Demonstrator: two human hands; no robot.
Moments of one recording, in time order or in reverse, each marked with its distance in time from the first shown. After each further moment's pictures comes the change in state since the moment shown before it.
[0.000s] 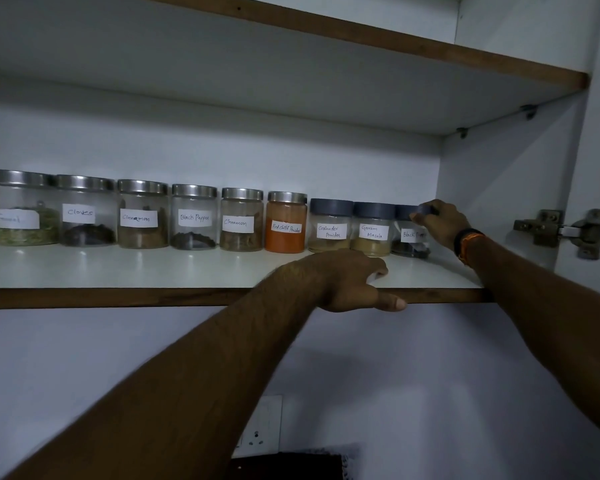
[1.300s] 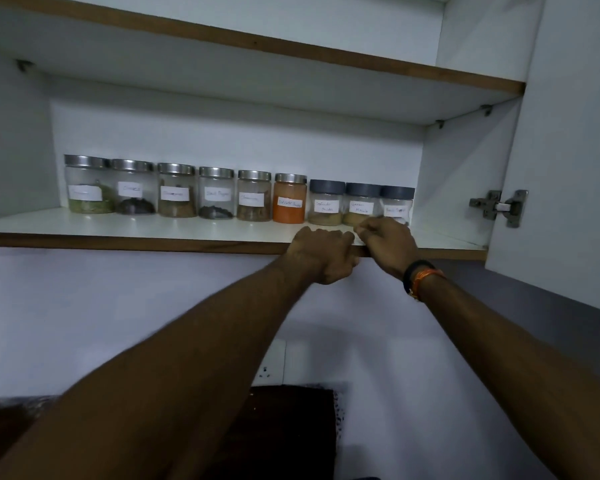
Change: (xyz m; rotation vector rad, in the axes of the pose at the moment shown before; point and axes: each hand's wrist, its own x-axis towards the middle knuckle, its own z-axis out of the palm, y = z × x) left_hand -0.043 0.027 0.024 0.238 0.218 -0.209; right_hand -0.211 -0.091 -0.001 -0.021 -0.065 -0.253
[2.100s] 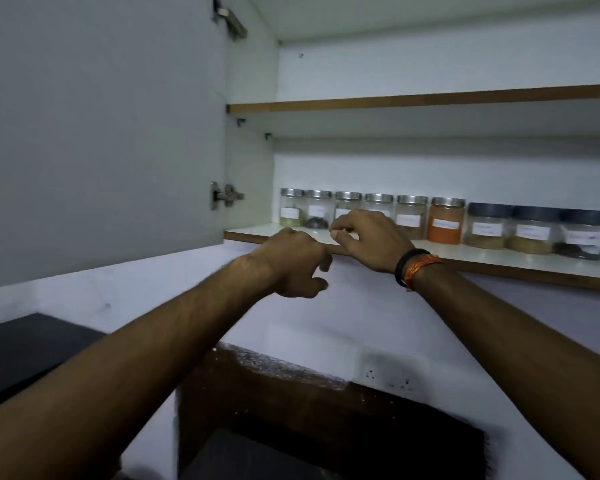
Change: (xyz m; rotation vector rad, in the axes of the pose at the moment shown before) left_hand -0.282 -0.091 -0.127 0.343 -0.077 -0.292; right_hand -0.060 -0.245 0.058 0.084 -0.243 -0.693
